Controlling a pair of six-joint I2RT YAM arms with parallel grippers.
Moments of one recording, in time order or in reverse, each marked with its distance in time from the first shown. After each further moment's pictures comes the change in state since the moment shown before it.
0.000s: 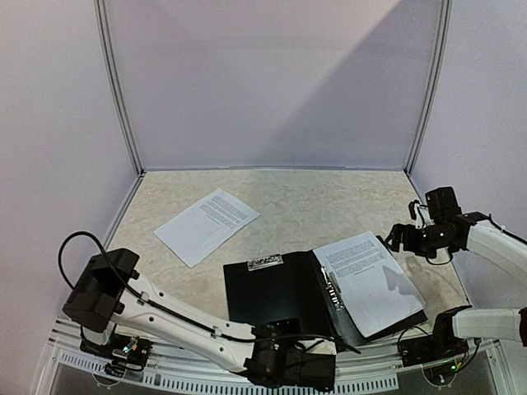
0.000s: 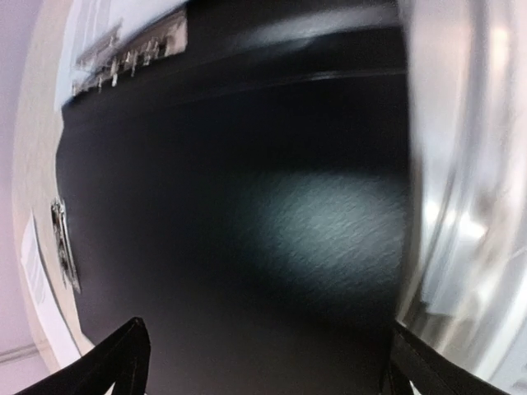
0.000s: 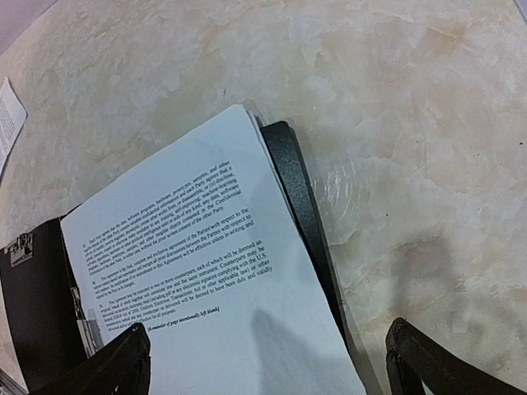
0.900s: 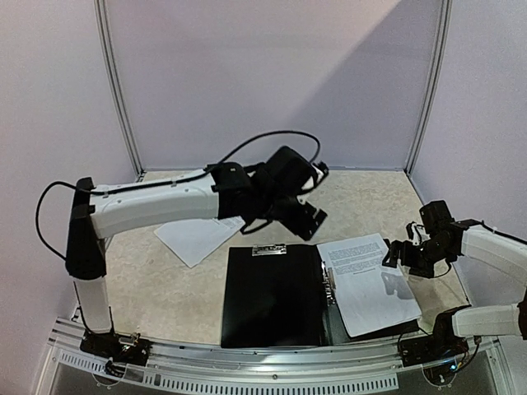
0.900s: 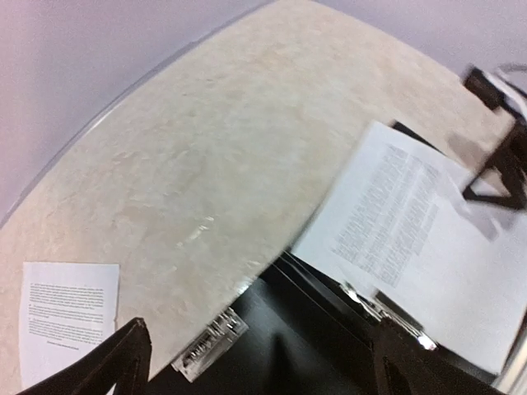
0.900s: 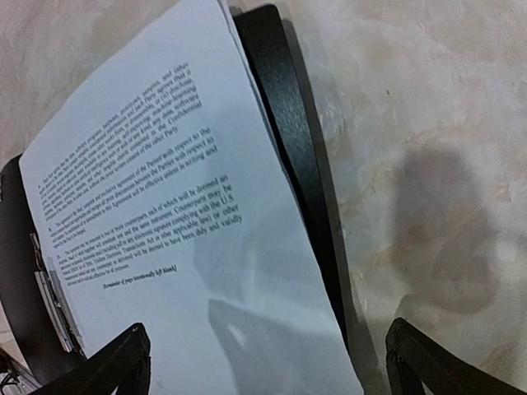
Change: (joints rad) left arm 0.565 -0.144 0.331 0.113 0.292 0.050; right arm -0.002 0.048 -0.083 -0.057 -0.054 0.087
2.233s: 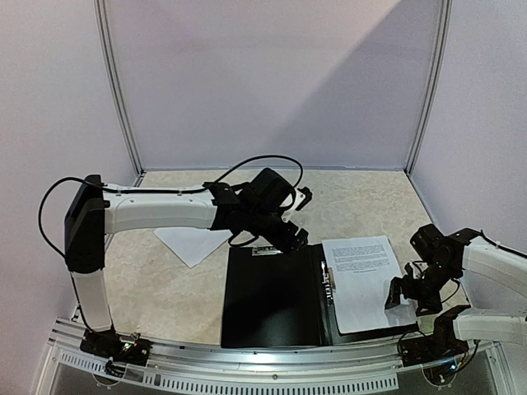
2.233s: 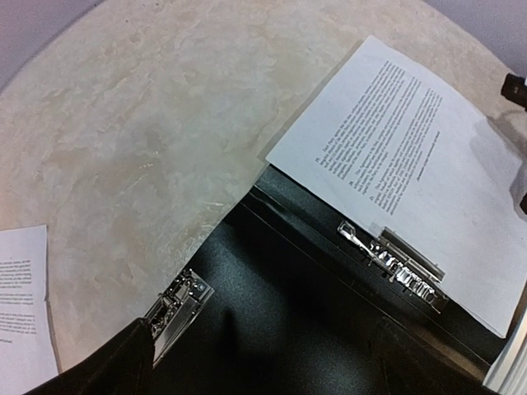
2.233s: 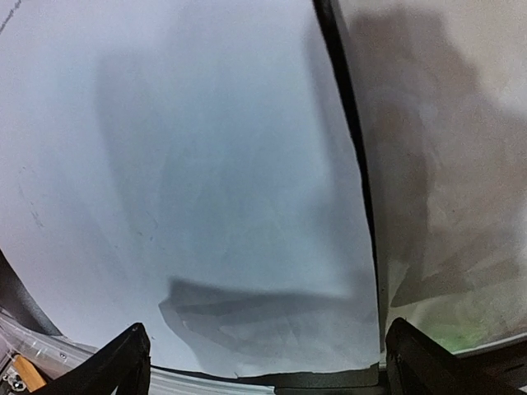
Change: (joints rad) left arm 0.122 -0.017 -0.280 0.195 0.241 0.011; right arm 0.179 -0.108 -0.061 -0.420 -0.032 0.154
